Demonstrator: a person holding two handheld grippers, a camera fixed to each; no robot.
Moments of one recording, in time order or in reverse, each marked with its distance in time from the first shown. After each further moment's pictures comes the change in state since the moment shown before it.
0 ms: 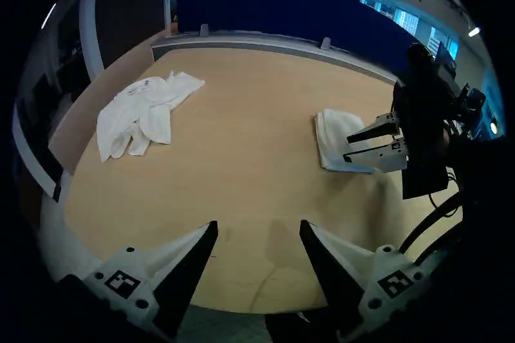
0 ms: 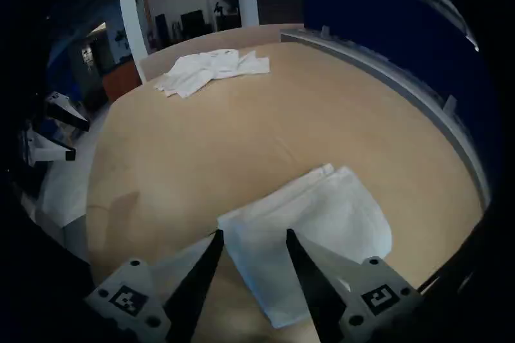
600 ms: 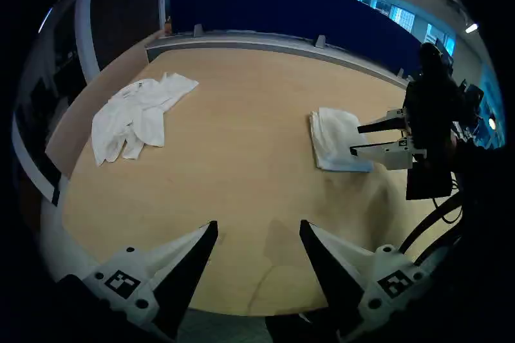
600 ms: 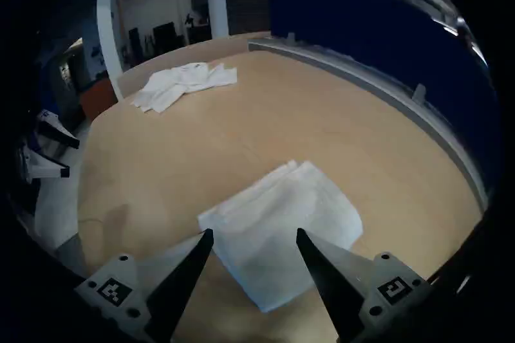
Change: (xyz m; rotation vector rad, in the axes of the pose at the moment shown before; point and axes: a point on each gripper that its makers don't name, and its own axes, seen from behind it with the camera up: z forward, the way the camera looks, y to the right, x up) left arm 0.004 0.007 0.009 -0.018 -0.003 0.021; right arm -0.007 0.023 -0.027 -0.148 0.047 0.104
